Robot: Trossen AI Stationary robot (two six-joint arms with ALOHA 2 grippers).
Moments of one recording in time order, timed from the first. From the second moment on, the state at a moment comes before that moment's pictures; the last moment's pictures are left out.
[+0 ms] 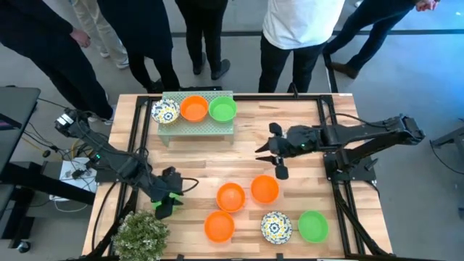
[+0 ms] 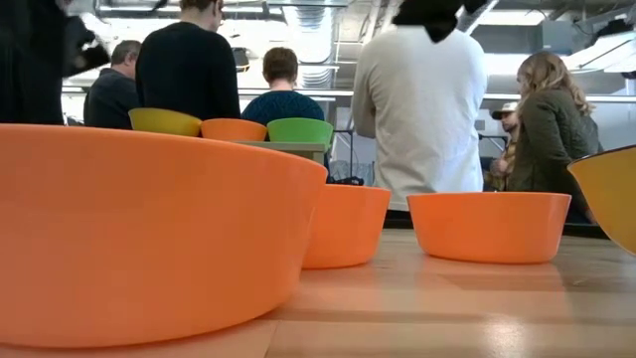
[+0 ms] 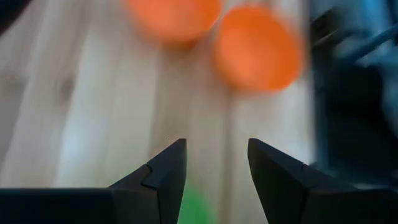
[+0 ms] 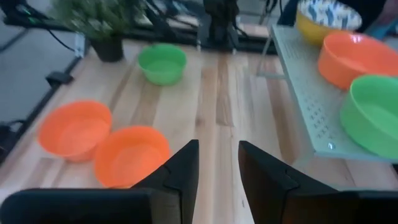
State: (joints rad) left arm -0.64 1.12 0.80 -0.63 -0.17 -0.69; right arm 0.12 1.14 0.95 -0.29 0.08 -0.05
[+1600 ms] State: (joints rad) left arm -0.52 1.12 0.59 -0.77 -0.13 -0.74; right arm 0.08 0.98 0.61 0.11 0.08 -0.16
